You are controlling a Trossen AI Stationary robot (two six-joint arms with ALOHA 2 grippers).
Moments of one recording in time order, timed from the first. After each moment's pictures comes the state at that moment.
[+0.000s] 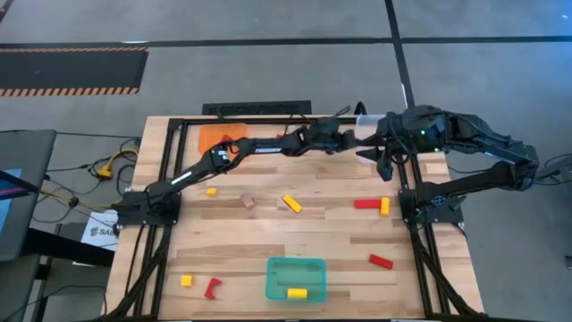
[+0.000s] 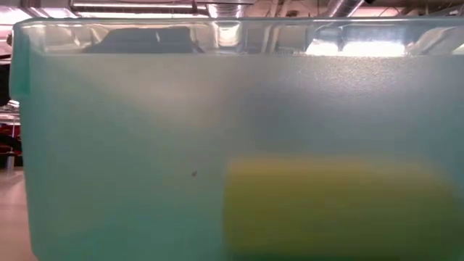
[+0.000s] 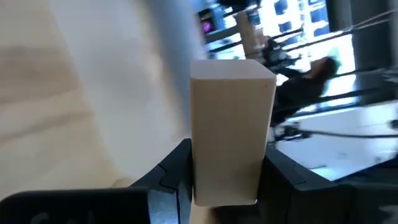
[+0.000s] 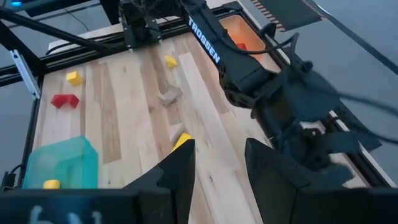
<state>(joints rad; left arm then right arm) 0.34 2.67 2.23 0.21 0.21 -1.17 -0.14 0.99 1.40 -0.98 0.08 0.19</state>
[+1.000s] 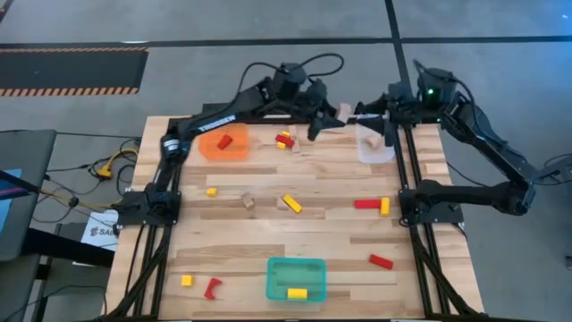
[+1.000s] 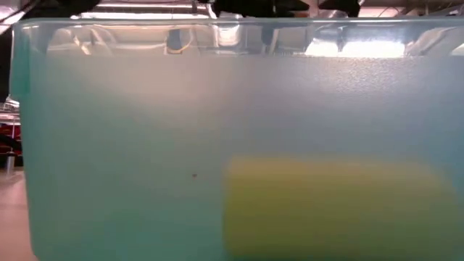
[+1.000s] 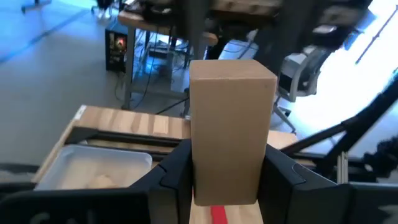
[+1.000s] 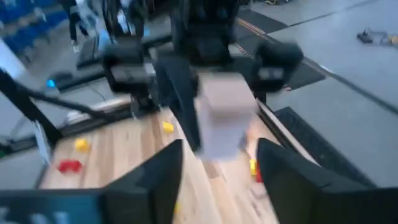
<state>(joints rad) 0.39 2.08 2.18 -0.38 0.55 -0.08 -0.70 0.97 1.29 -0.63 -0.47 -0.01</state>
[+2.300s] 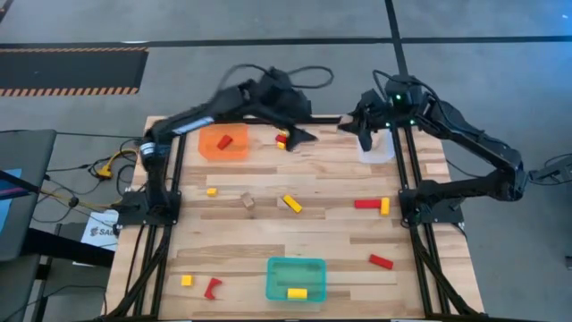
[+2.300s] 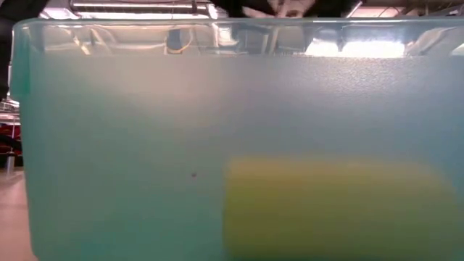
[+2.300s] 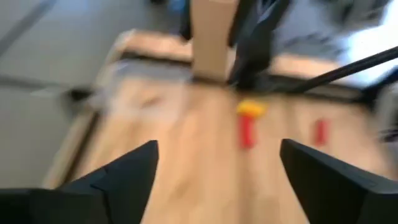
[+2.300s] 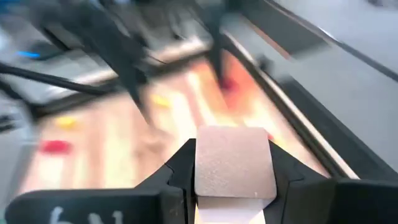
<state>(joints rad) 0.38 1.87 2.05 -0.78 0.31 0.08 -0.60 1.11 1.29 -0.67 -0.30 0.02</state>
